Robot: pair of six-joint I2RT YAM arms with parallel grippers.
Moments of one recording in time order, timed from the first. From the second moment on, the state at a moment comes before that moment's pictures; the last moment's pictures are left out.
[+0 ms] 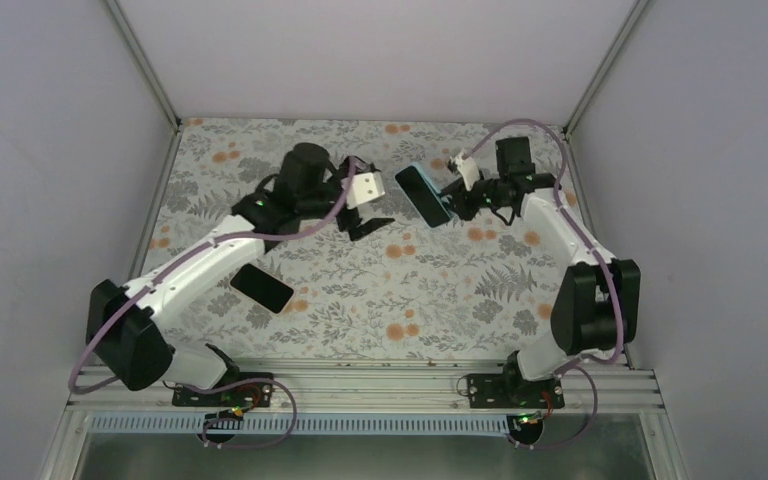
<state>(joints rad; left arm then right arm) -0.63 1.38 1.24 -0.34 0.48 0.55 0.15 1.53 1.20 -0.63 -0.77 -0.54</state>
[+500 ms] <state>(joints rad) -0.80 1.68 1.16 0.22 -0.10 0.42 0.16 1.78 1.48 -0.45 -0.66 -0.04</state>
